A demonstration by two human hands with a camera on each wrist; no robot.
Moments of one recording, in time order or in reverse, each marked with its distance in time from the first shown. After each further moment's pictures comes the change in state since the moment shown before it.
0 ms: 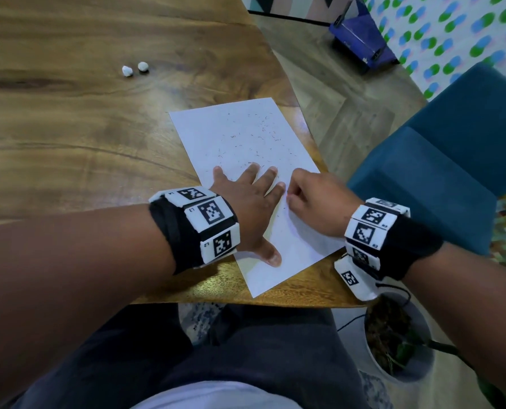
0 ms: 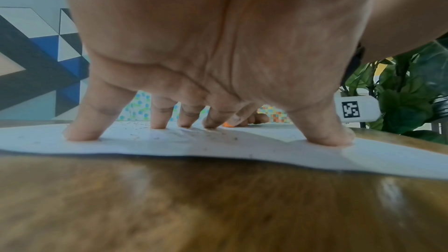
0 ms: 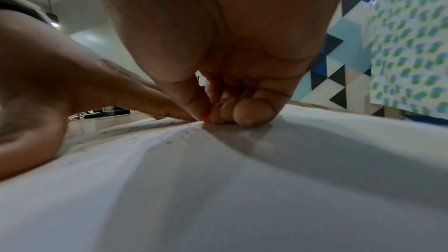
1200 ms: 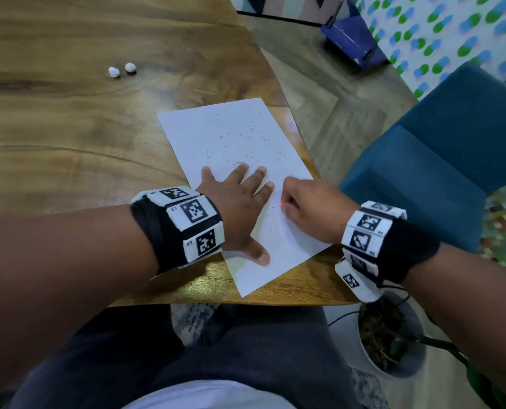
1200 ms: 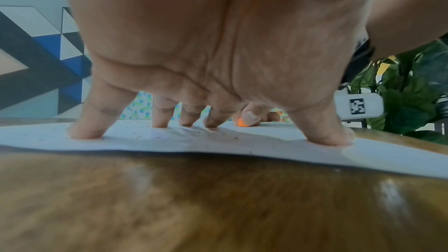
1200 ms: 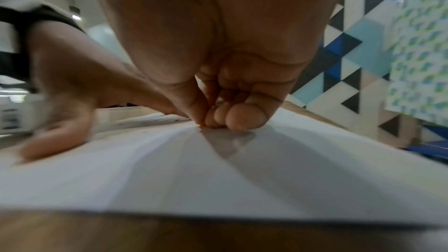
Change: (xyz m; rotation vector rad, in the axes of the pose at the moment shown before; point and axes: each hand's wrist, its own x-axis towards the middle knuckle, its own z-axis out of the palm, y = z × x) left_hand 0.000 -0.001 0.001 0.027 0.003 0.004; right_hand -0.012 0.008 -0.001 -0.050 -0.066 -0.049
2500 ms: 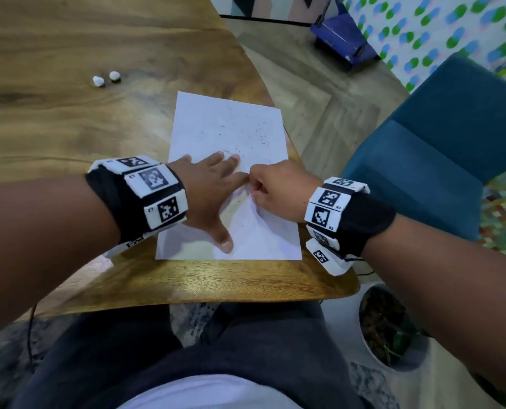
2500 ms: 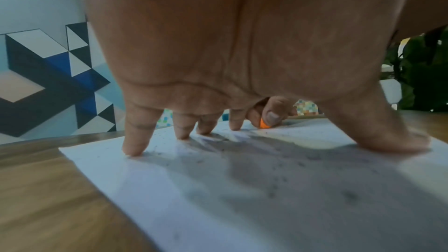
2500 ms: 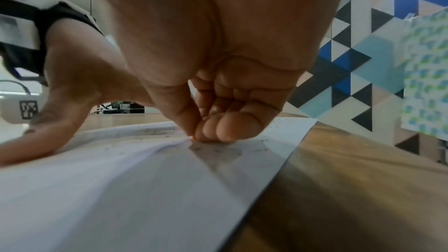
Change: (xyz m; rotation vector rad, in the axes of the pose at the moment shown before) left_hand 0.001 -0.033 -0.020 0.082 -0.050 0.014; right_hand 0.021 -0.020 -0.015 0.020 -0.005 -0.045
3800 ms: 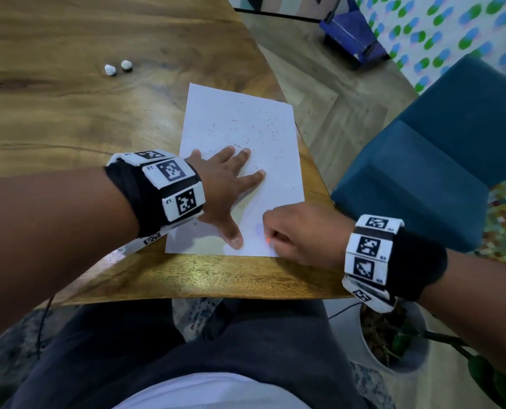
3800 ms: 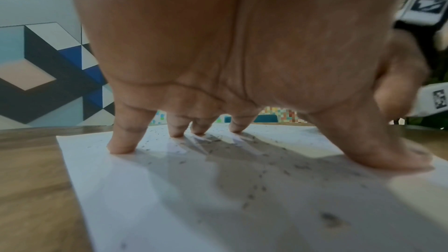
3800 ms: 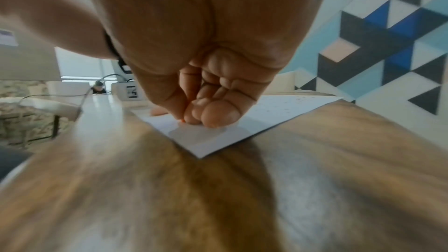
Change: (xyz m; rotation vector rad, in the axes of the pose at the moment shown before) left_hand -0.001 0.004 0.001 -0.040 -0.082 -0.026; right_hand -0.055 -0.001 0.024 -0.066 -0.127 -0.265
